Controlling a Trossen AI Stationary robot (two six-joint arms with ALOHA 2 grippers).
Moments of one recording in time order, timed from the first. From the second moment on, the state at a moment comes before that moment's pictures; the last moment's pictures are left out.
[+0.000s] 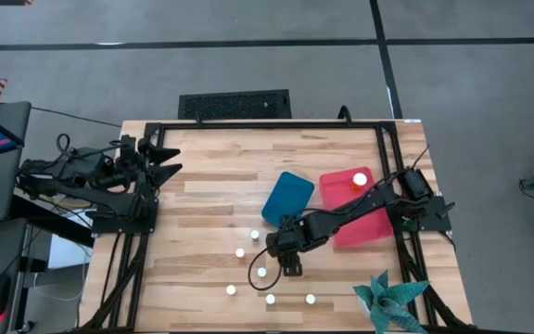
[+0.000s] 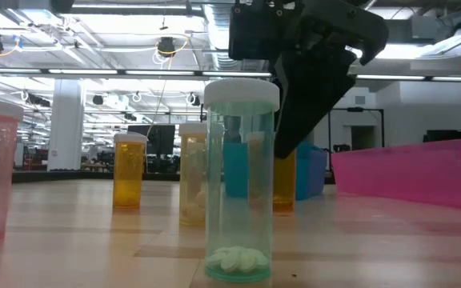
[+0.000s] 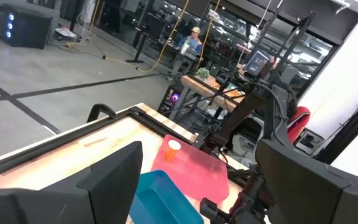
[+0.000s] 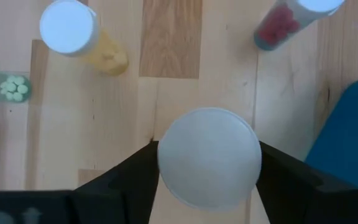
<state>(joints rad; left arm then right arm) -0.20 0.45 0.82 -0.40 -0.50 -0.49 0.32 1.96 1.40 -0.58 0.05 0.26</state>
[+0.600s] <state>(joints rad) -0.20 0.45 0.82 -0.40 -0.50 -0.50 0.32 1.87 1.40 -0.60 0.06 0.30</state>
